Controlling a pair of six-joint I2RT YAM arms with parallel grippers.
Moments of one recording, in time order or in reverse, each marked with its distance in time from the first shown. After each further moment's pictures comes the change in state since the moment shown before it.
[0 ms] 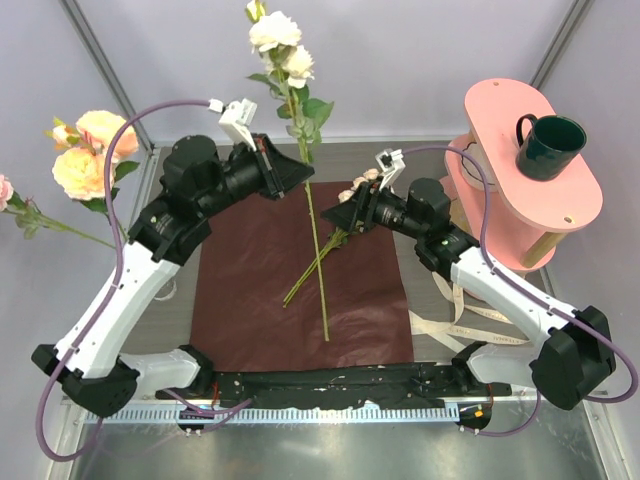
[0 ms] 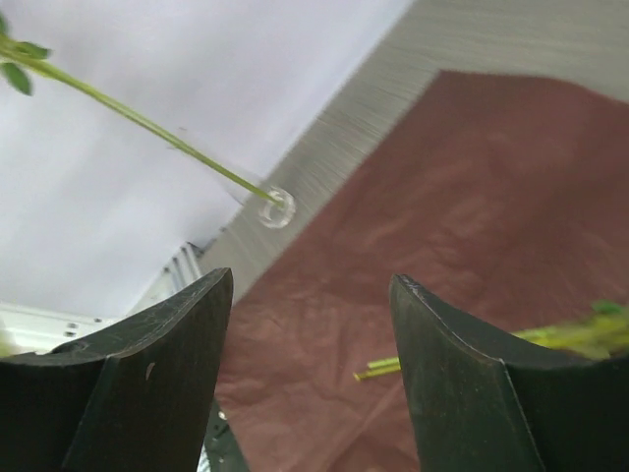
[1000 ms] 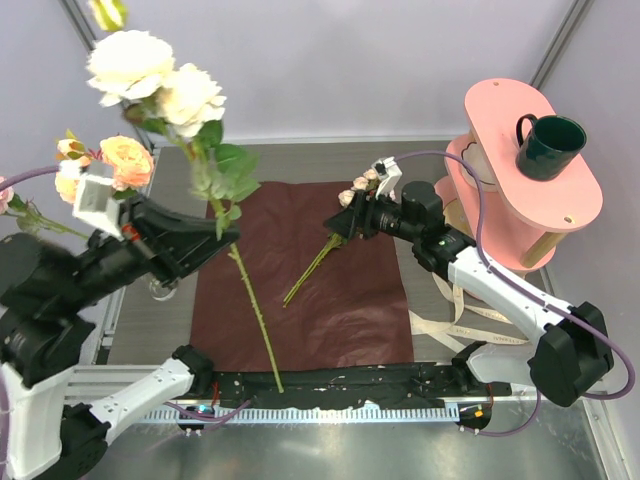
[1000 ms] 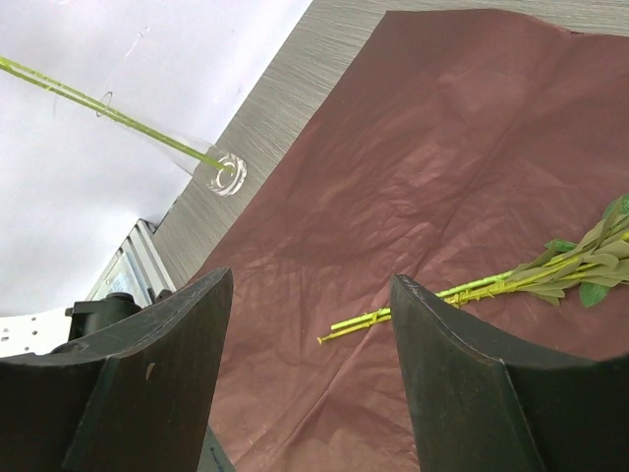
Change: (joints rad) left arm -0.010 -0.354 0.151 -0.216 0.249 0.053; right arm 0.000 0.020 -0.019 -0.156 0.071 -0.081
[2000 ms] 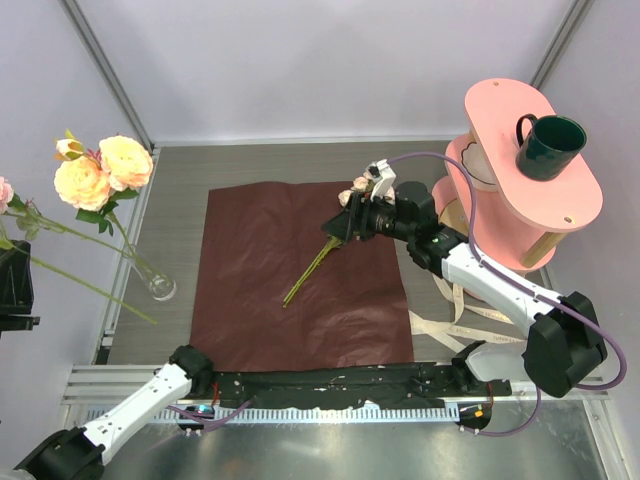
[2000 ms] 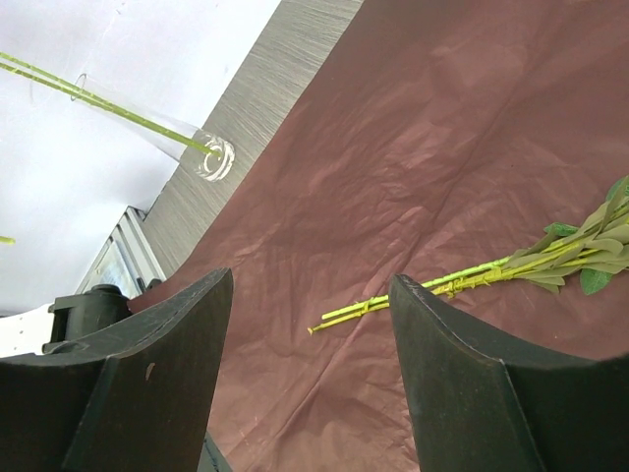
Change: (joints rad) left arm 0.009 -0.234 0.335 -0.402 -0.977 0.668; right arm 0.000 0.054 -0.002 0.001 -0.011 -0.008
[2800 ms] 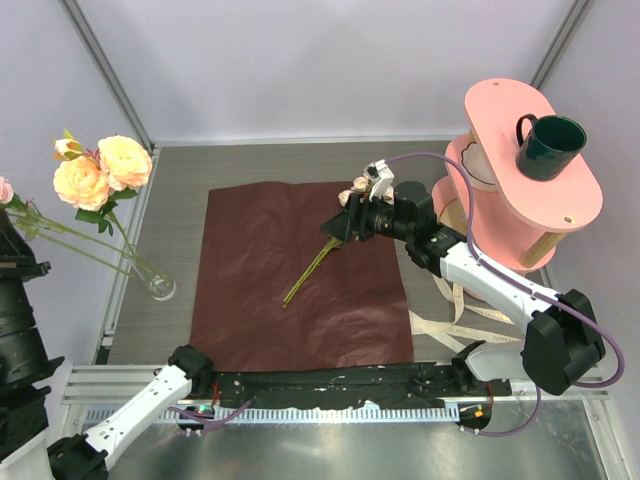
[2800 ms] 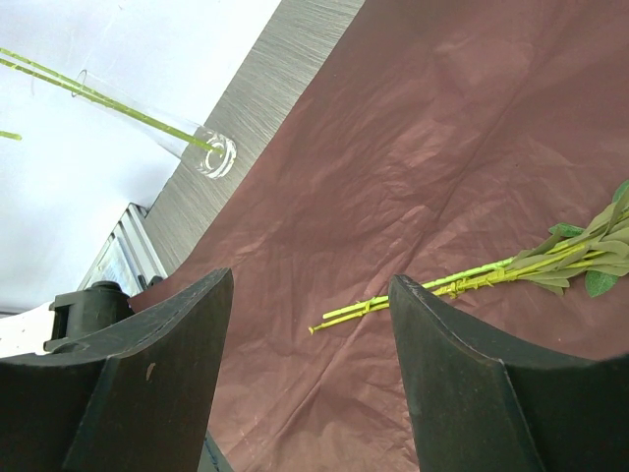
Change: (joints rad) left arm 0.042 -0.055 -0.386 0.646 -0.306 0.338; right arm 0.000 0.013 0.000 0.010 -0.014 0.001
